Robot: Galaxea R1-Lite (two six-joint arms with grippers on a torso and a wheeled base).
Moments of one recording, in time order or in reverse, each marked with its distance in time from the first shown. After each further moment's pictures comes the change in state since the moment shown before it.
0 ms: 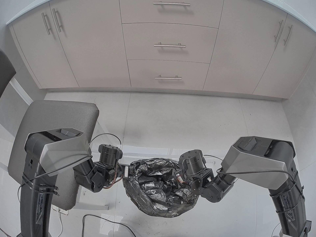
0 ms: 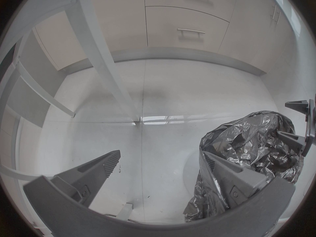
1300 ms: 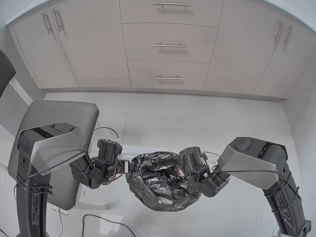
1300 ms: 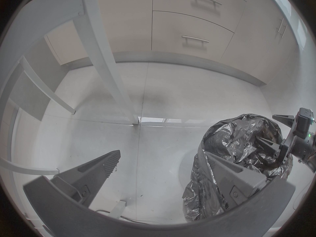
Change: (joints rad) left arm -0.008 -0.073 0.003 0.060 -0.010 -0.084; right arm -0.040 0.083 -0.140 0.049 -0.089 -0.027
